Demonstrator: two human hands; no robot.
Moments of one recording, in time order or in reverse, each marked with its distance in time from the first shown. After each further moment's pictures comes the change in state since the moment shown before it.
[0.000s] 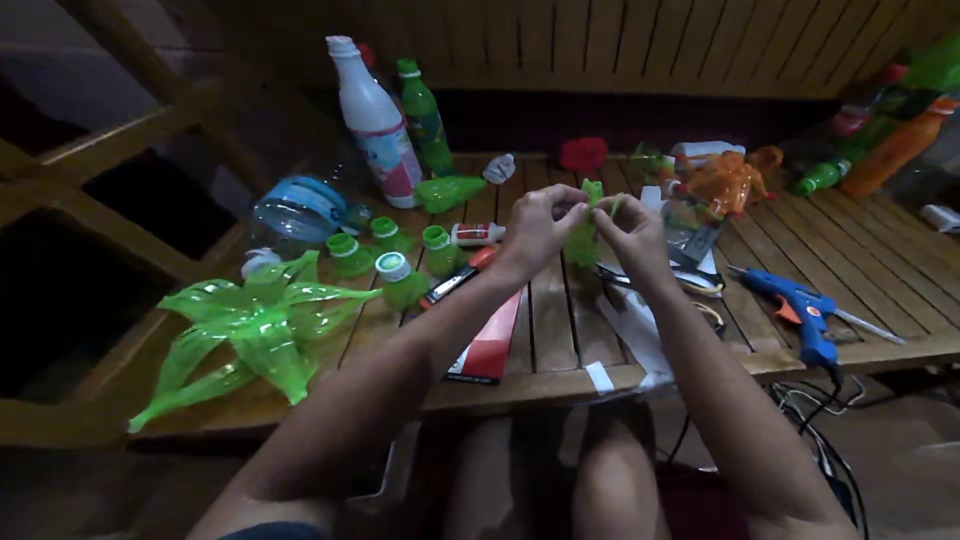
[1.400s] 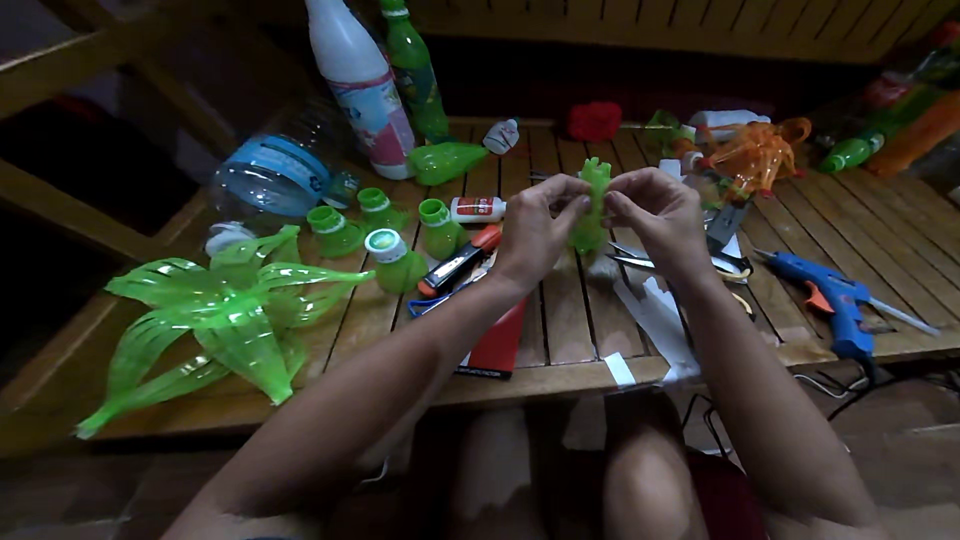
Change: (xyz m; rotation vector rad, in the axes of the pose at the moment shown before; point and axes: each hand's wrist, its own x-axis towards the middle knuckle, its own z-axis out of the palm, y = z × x) left_hand -0.021 -0.032 0.006 -0.050 0.130 0.119; right_hand -0.004 -0.009 0.002 0.074 -0.073 -0.014
